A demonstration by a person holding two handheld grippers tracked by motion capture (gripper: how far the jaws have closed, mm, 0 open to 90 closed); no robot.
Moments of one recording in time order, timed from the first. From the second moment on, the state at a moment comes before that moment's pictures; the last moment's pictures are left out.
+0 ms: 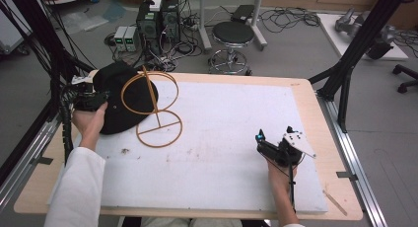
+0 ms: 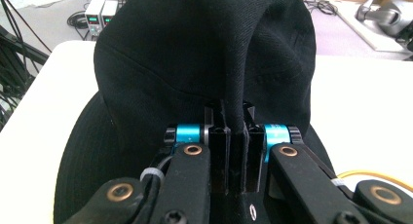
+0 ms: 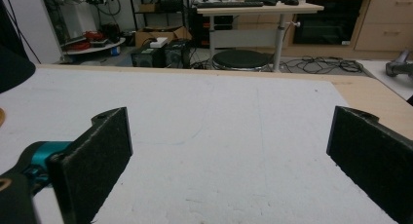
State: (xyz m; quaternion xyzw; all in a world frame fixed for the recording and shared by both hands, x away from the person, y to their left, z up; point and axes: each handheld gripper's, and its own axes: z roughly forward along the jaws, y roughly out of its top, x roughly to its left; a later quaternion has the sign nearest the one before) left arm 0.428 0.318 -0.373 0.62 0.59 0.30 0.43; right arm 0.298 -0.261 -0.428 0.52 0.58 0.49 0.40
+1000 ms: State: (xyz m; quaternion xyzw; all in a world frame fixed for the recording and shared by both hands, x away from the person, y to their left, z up) left arm 0.405 0.328 -0.342 0.57 0.57 0.33 0.50; right arm 0.299 -0.257 -0.428 0.51 0.59 0.49 0.40
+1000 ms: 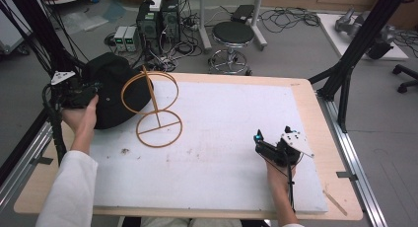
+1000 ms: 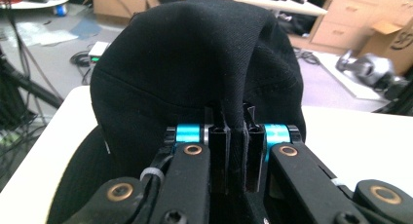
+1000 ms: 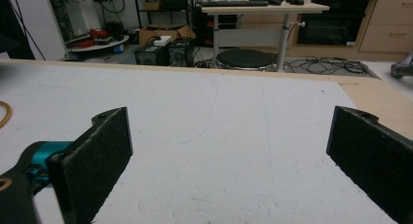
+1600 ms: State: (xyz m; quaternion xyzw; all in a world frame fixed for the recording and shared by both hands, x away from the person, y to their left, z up) left arm 0.377 0.329 -0.302 0.53 0.51 0.40 0.55; right arm 0.298 -0.256 -0.427 0.51 0.59 0.49 0.40
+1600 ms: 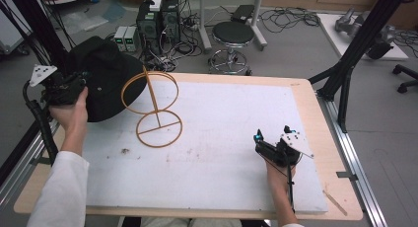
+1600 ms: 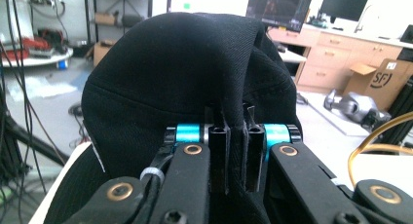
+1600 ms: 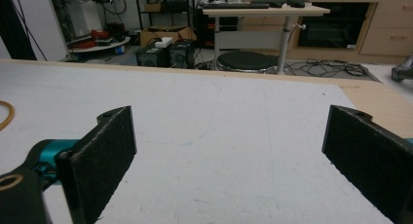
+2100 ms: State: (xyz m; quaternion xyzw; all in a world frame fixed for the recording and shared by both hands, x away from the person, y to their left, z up) left arm 0.349 0.315 -0.256 0.52 0.43 0.46 0.57; right arm 0.297 -0.258 -0.426 0.51 0.58 0.49 0.41
